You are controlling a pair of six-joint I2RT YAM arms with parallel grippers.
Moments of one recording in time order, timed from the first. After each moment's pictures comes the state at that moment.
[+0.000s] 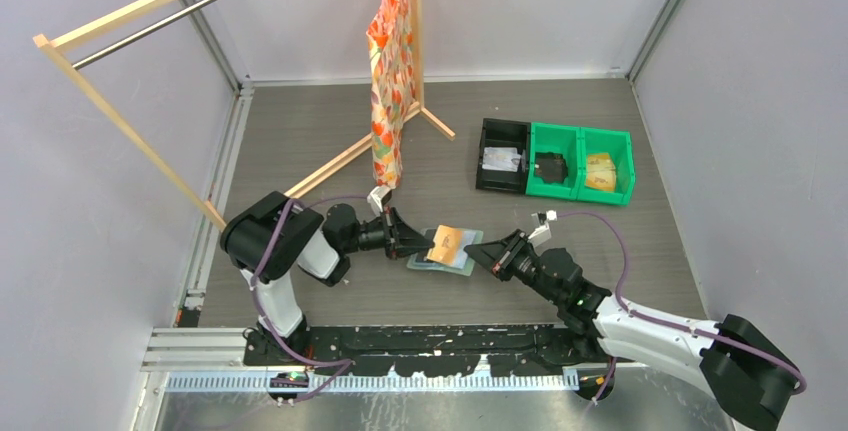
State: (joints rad) left arm -0.53 1.81 0.31 1.38 0.83 -1.49; right arm 0.83 0.78 0.01 0.61 0.05 1.32
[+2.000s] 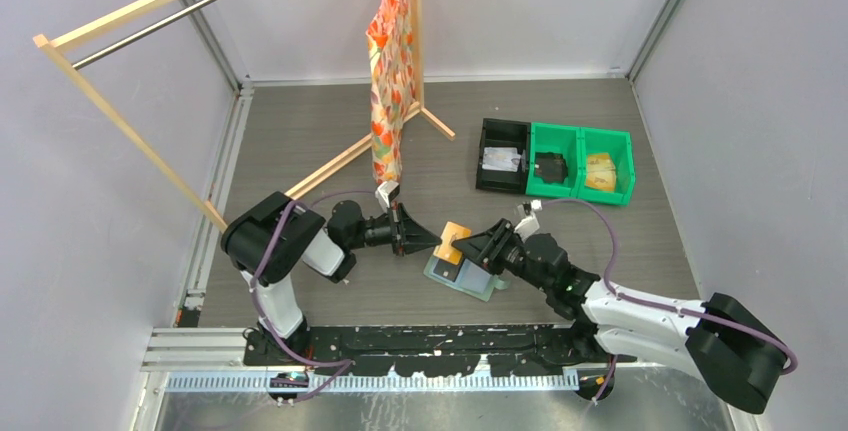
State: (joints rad) left arm -0.56 1.80 0.35 1.38 0.82 -1.52; right arm 0.83 0.93 0.14 0.52 0.01 1.29
